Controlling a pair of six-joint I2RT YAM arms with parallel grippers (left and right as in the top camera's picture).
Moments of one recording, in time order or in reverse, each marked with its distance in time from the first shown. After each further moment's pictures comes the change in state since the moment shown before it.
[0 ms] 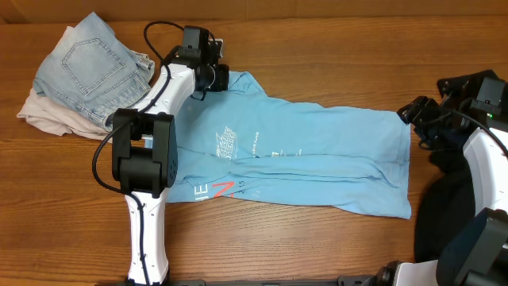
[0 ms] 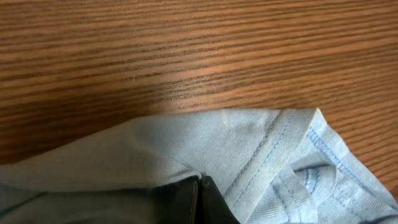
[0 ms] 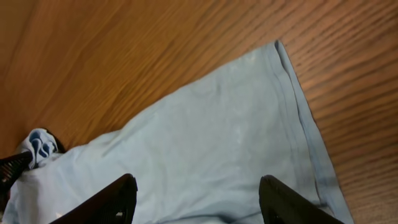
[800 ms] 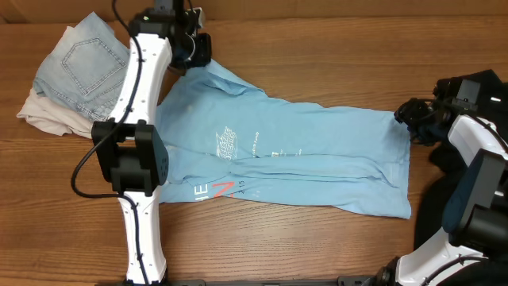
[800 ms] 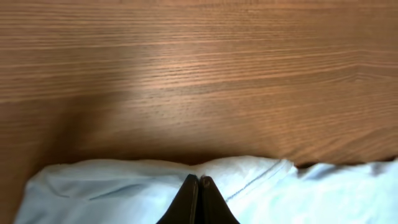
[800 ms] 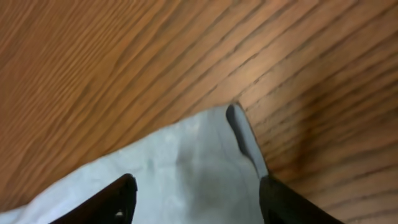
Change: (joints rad) left arm 0.076 -0.001 0.481 -0.552 0.073 -0.032; right arm 0.000 0.310 0.001 0.282 0.108 -0.006
